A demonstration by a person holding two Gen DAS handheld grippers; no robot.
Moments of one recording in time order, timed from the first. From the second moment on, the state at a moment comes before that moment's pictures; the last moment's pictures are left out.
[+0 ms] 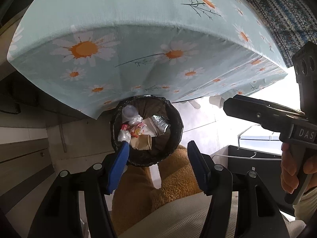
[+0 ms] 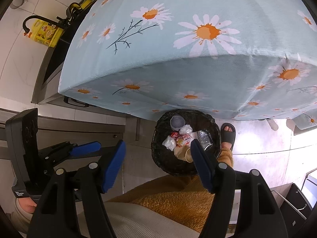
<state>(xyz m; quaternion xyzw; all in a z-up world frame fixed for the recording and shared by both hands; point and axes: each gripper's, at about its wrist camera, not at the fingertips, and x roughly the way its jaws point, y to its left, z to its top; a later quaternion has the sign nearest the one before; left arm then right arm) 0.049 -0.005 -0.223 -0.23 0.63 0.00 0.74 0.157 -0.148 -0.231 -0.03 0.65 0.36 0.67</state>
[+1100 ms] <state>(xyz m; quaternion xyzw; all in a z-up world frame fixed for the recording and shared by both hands) 0.092 0.021 -0.113 -0.20 0.52 -0.01 0.83 0.204 -0.150 -0.138 -0.03 0.57 0.36 0.74</state>
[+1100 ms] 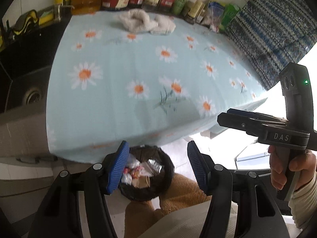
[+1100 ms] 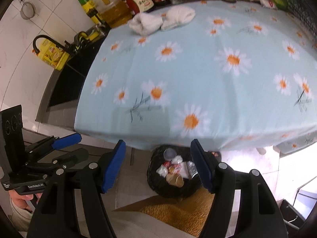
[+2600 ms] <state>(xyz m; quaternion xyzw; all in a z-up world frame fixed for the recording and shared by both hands) 0.311 0.094 -0.096 -0.24 0.50 0.15 0.81 0.492 -0.016 -0.139 -0.13 0.53 0.47 0.69</state>
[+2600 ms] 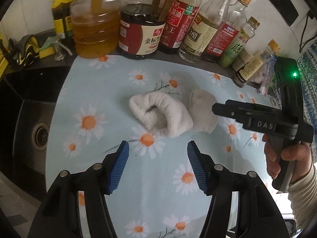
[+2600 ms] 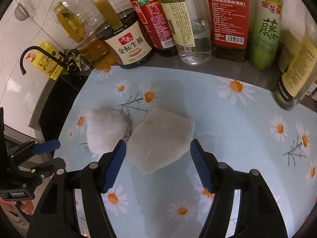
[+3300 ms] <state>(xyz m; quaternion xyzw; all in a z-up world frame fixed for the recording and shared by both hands) 0.371 0.114 -0.139 -0.24 0.53 0.16 0.80 0.504 -0.003 -0.161 -0.15 0.53 0.49 0.68</state>
